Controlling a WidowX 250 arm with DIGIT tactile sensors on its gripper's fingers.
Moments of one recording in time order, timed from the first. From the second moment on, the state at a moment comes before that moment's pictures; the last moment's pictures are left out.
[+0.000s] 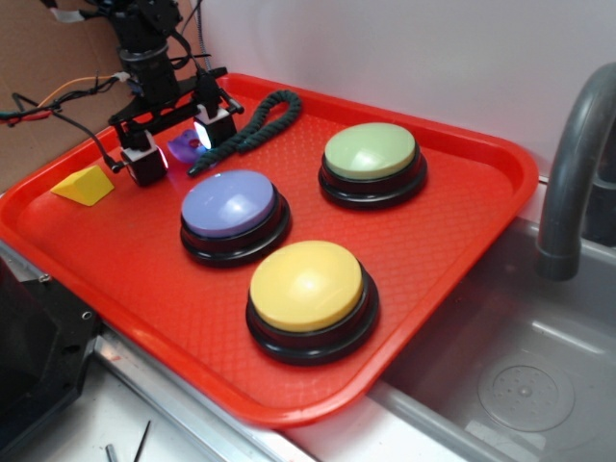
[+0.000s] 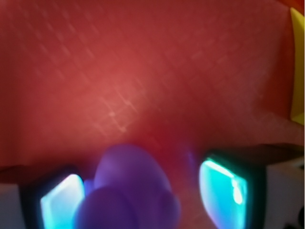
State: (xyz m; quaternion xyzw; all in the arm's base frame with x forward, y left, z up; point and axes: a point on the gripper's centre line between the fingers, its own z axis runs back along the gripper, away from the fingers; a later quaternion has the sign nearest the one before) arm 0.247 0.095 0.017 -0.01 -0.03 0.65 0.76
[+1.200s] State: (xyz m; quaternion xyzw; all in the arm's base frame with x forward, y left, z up) arm 0.194 0.091 0.142 0.02 -0.12 0.41 0.90
